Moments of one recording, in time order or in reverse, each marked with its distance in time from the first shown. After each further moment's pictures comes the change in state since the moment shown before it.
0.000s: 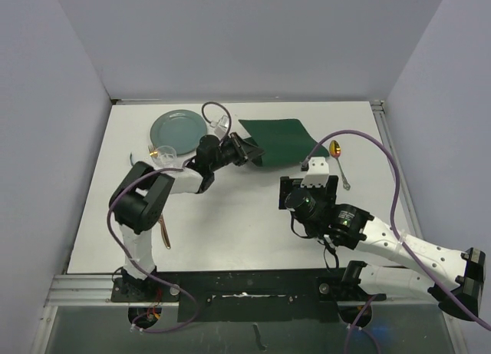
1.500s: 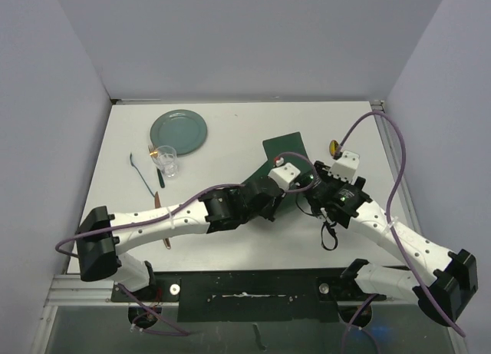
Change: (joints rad) left arm -0.670 -0.498 0.228 -1.193 -0.721 0.880; right arm -0.299 0.124 0.035 -0.230 0.096 0.308
